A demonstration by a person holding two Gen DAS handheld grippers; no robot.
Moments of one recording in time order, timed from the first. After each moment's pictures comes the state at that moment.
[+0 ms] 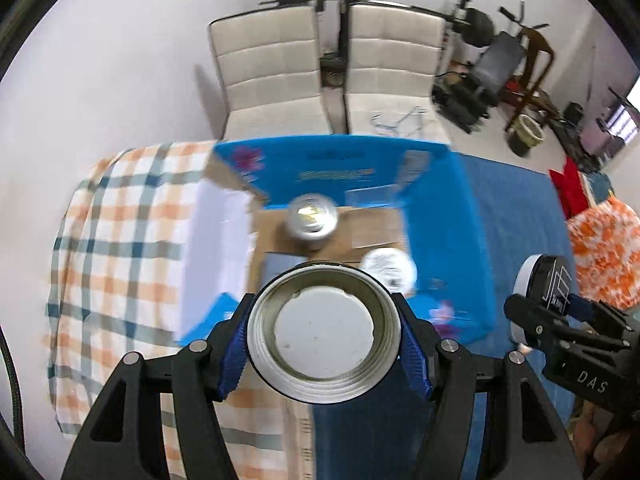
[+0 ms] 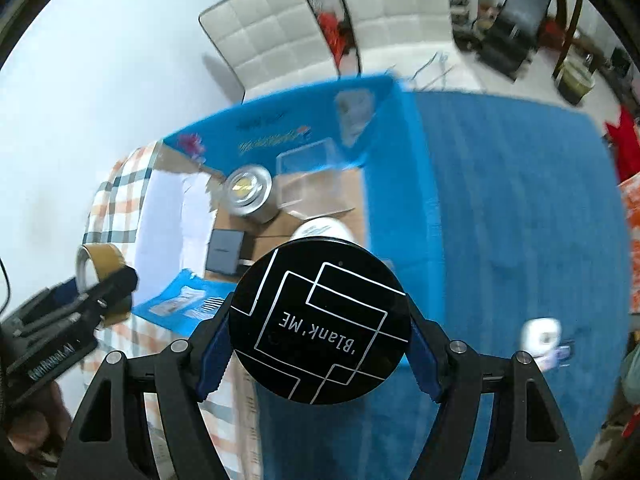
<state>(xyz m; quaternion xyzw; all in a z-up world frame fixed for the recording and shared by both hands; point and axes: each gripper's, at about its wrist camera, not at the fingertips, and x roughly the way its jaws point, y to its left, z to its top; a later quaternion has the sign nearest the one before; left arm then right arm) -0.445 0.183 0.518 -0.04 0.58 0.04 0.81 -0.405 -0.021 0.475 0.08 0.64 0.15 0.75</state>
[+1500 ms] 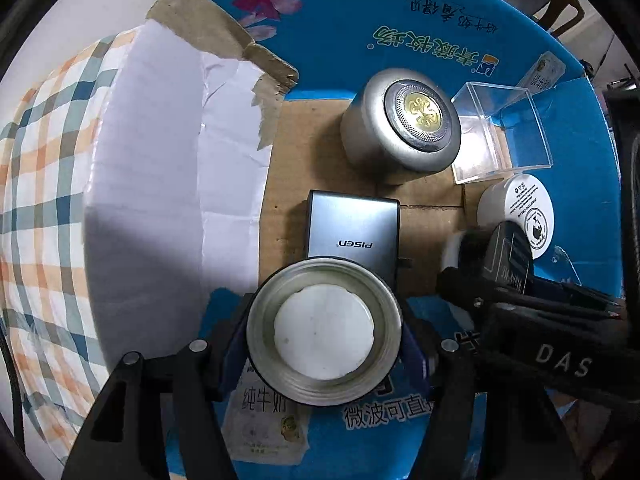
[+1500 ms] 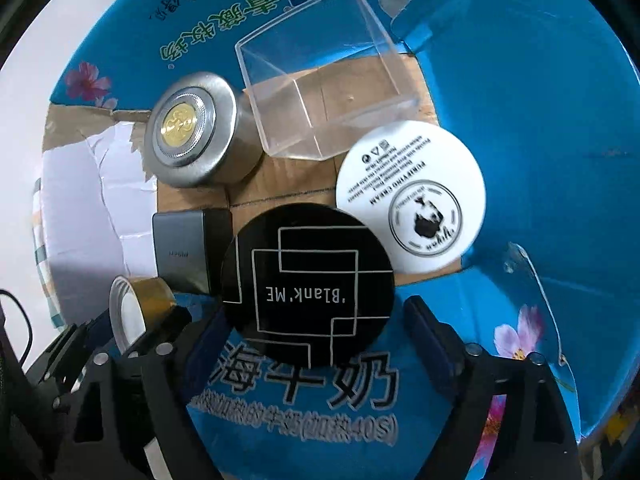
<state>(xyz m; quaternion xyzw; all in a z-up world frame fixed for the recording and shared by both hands) -0.399 0.252 0.354 -0.07 0.71 -0.02 0.70 -0.355 0.071 0.313 0.09 0.76 0.08 0.64</state>
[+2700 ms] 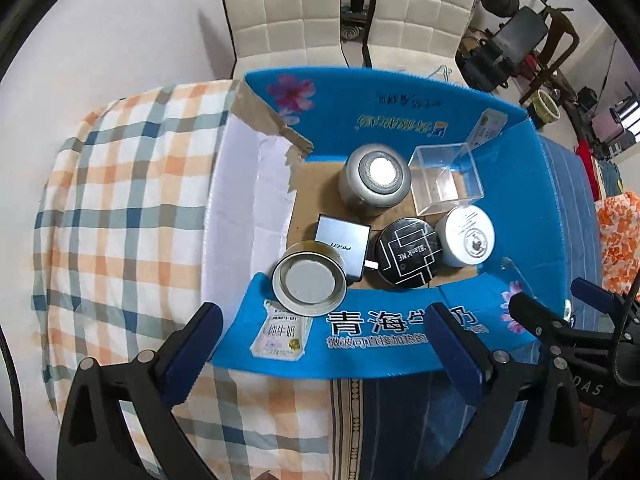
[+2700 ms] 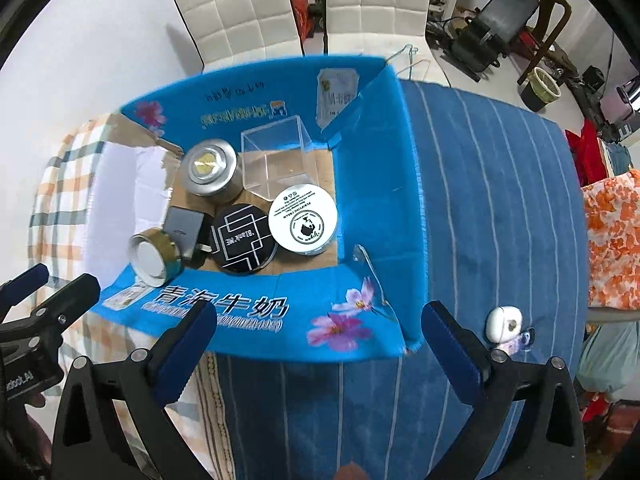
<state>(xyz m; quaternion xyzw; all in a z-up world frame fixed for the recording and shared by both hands) -0.434 0.247 0.465 -0.06 0.64 0.03 0.77 -0.409 0.004 0.453 -0.02 0.65 0.07 0.76</state>
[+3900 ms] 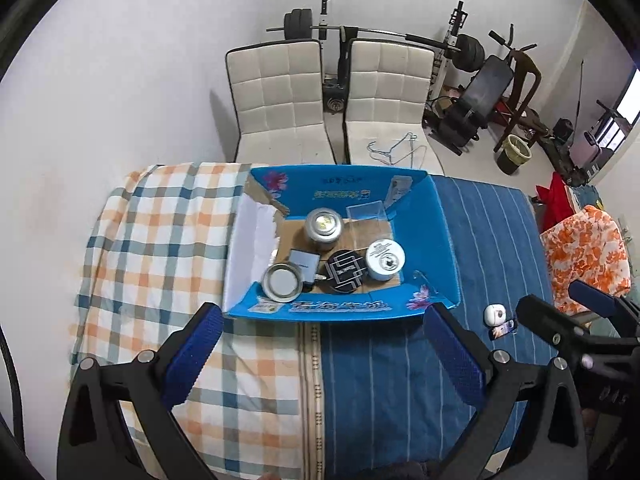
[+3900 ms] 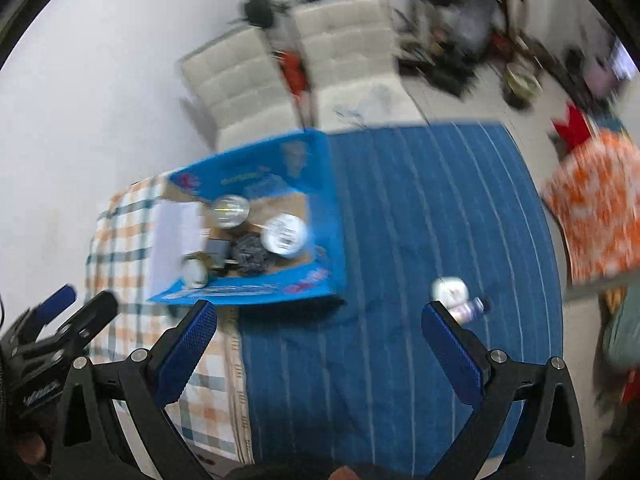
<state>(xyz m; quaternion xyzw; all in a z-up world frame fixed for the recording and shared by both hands) -0.515 0.187 0.616 -0.05 0.54 0.03 0.84 -0.473 -0.125 0.568 0.10 0.60 0.06 0.79</state>
